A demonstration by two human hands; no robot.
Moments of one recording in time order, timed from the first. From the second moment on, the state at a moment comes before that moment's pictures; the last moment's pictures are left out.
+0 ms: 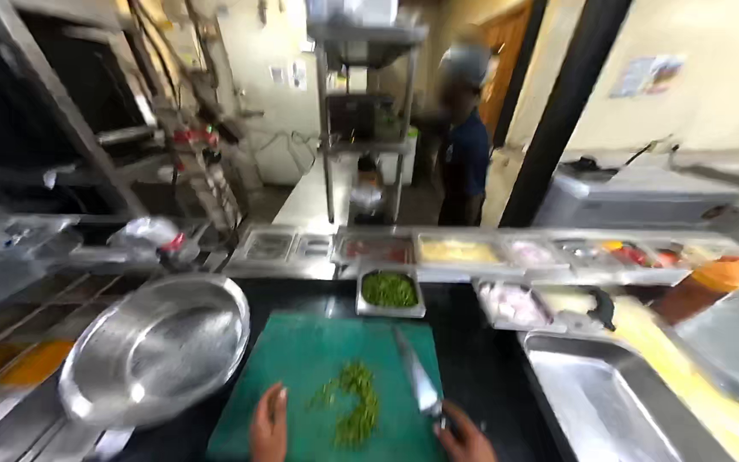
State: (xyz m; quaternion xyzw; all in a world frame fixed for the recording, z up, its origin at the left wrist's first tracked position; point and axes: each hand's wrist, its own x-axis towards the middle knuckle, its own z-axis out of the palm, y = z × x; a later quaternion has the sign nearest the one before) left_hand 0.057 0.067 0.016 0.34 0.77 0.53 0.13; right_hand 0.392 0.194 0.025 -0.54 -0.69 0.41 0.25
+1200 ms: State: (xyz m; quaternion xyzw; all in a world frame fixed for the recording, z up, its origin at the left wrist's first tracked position) left_hand 0.038 0.061 0.016 0.29 0.73 0.57 0.24; right_hand 0.395 0.129 0.045 -0.53 -0.71 0.41 0.22
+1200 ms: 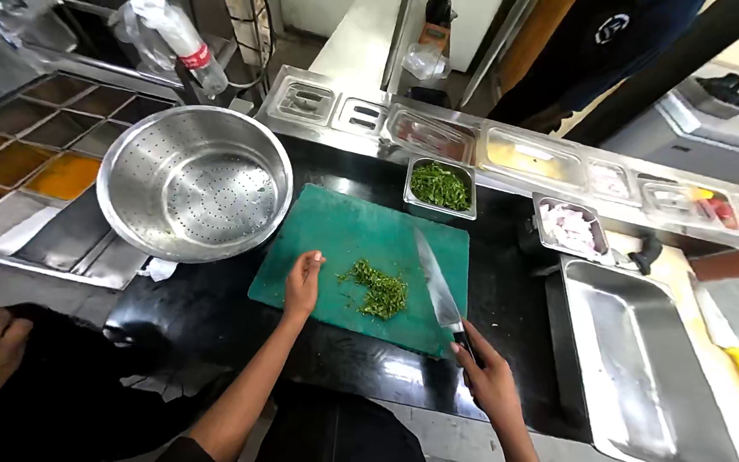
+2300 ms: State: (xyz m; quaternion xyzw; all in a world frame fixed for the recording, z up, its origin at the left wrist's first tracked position) left_hand 0.083 0.123 0.006 0.56 0.57 0.51 0.32; right_hand 0.163 -0.022 0.052 -0.69 -0.43 0.46 0.36
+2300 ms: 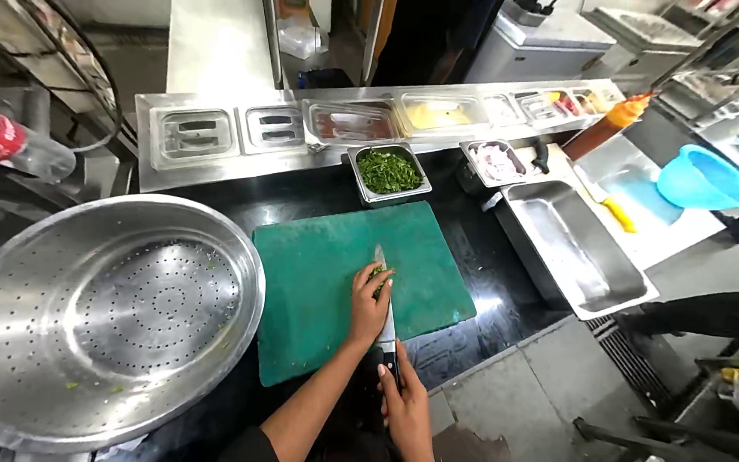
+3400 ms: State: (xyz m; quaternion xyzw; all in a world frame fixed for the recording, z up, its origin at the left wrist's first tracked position) left_hand 0.077 0.394 0.085 0.59 0.66 0.43 0.15; right_hand 0.240 0.237 0.083 -0.56 -0.48 0.51 0.44
